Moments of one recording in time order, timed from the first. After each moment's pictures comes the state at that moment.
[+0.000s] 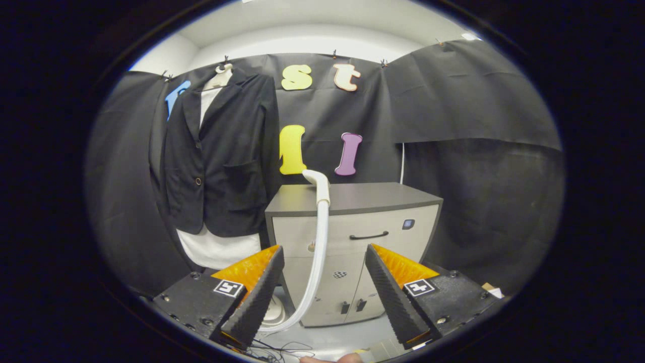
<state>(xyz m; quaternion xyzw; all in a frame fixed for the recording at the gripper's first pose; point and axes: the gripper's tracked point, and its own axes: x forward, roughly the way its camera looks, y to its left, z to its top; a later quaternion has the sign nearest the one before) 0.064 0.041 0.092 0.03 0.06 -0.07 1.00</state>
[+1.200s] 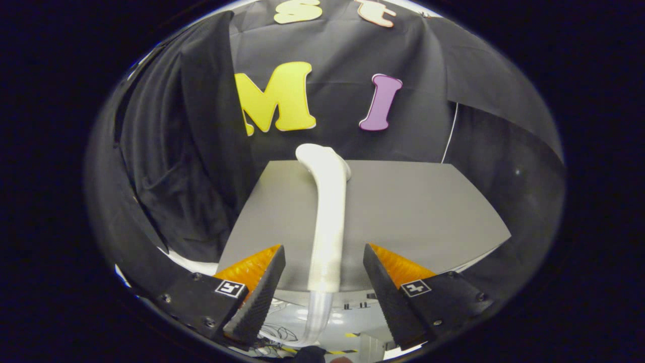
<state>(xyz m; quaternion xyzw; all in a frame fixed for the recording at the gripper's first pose) 0.330 -0.017 0.119 0.03 0.30 -0.01 0.95</state>
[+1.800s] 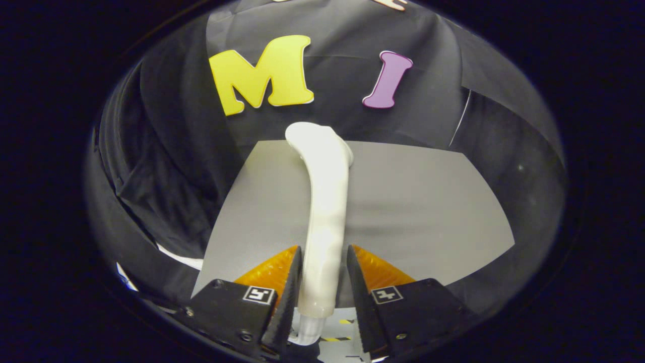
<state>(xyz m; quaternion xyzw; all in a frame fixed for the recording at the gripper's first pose) 0.348 -0.020 0.100 0.03 0.37 -0.01 0.93</state>
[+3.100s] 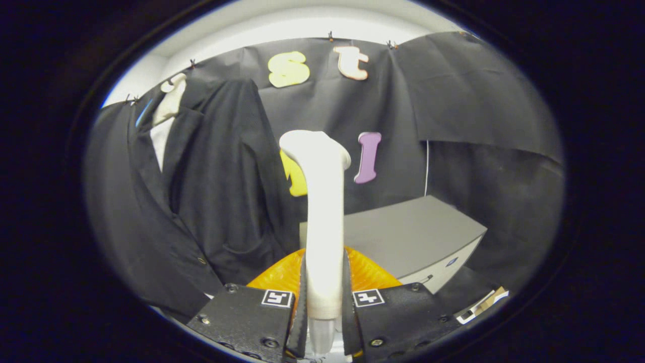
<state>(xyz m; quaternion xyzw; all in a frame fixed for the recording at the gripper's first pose) 0.221 0.086 0.282 0.10 0.07 -0.07 0.99</state>
